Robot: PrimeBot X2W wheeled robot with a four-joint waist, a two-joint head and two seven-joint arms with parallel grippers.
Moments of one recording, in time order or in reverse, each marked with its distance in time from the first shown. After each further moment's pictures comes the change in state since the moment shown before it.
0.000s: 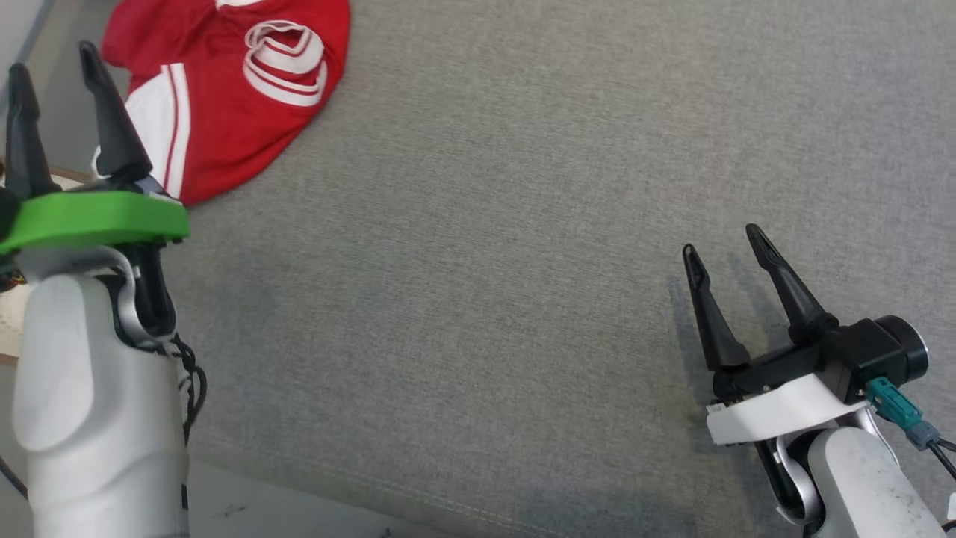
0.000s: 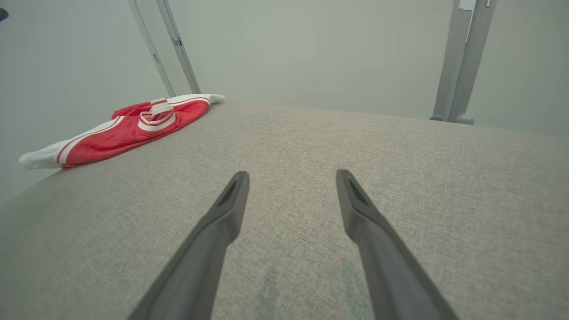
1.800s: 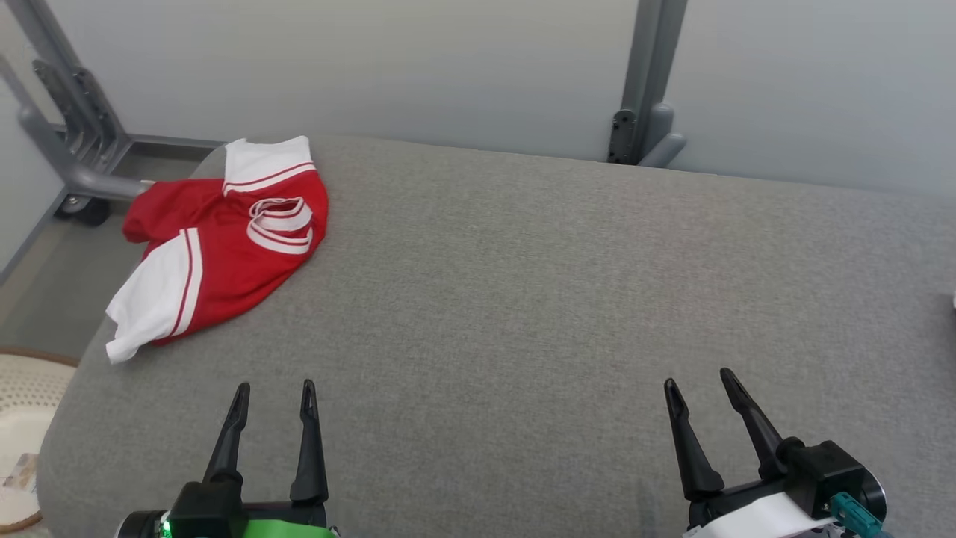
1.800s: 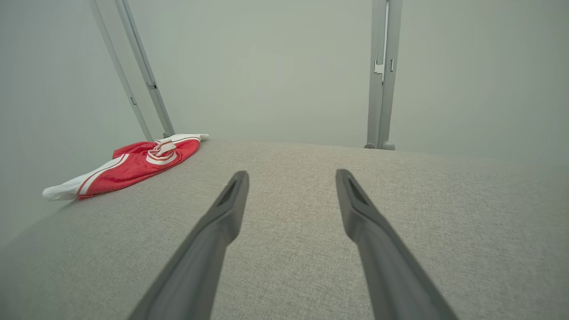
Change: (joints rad) left arm 0.759 -0.018 -0.289 -0.358 0.166 0.076 0.000; right arm 0.269 0.131 -0.029 0.026 0.009 0.000 0.000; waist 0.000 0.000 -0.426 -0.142
